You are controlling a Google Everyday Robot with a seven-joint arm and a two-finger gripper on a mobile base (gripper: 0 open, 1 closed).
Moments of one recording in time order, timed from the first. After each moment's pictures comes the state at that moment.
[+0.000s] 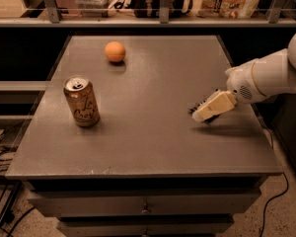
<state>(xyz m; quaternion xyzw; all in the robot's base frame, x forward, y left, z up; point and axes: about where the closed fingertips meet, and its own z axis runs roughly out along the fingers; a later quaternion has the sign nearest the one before) 0.573 -0.167 0.854 -0.44 0.82 0.11 0.36</state>
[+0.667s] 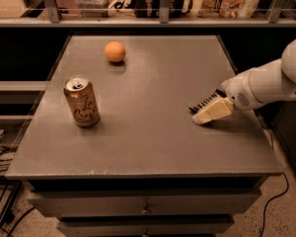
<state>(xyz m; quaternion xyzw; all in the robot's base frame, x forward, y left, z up) 0.579 -0.178 0.823 -0.41 0.84 0.11 0.34</state>
